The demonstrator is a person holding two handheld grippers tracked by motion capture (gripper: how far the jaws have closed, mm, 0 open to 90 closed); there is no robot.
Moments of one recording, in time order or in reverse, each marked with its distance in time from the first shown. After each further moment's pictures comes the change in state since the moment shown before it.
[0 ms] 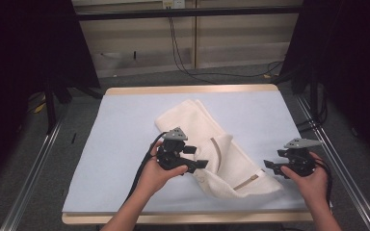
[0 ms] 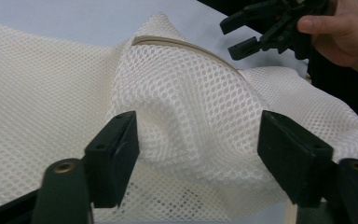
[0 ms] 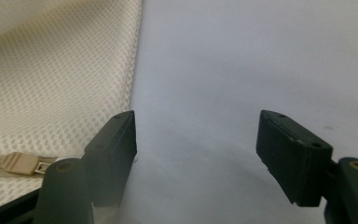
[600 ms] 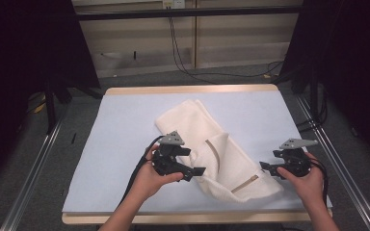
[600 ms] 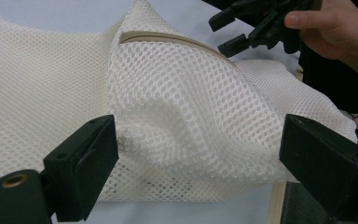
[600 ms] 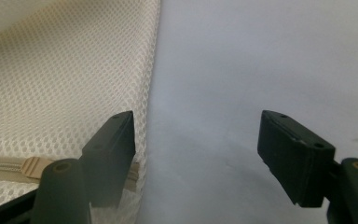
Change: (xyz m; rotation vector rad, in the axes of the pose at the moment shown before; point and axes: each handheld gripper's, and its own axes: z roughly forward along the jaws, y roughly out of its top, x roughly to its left) left arm -0.010 -0.006 -0.012 0.012 0.000 0.008; right arm 0.008 0.003 0.005 0.015 0.030 -0.028
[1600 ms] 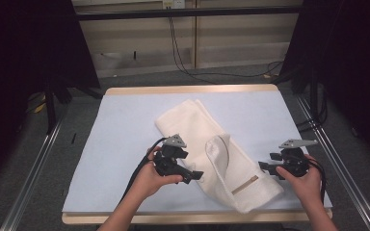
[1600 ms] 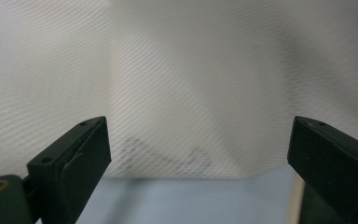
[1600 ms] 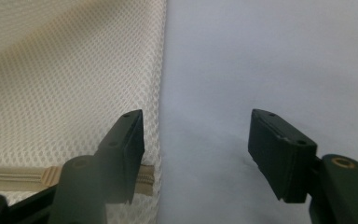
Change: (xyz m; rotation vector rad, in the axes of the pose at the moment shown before) left arm 0.013 -0.011 0.013 0.090 0.023 -0.008; right arm 0.001 -0.001 0.003 0.001 0.037 0.069
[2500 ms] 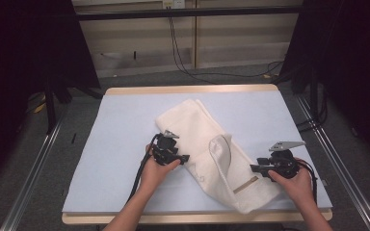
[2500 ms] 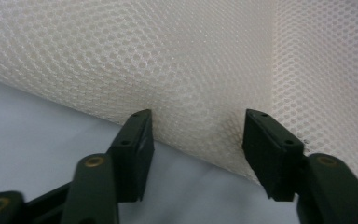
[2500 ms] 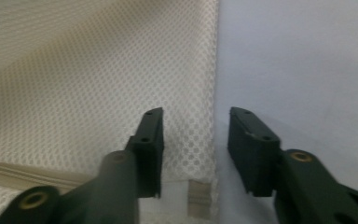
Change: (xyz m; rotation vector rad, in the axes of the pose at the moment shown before) left arm 0.057 -0.019 0.034 0.067 0.302 -0.187; right arm 0.019 0.002 0.017 0.032 0.105 -0.021
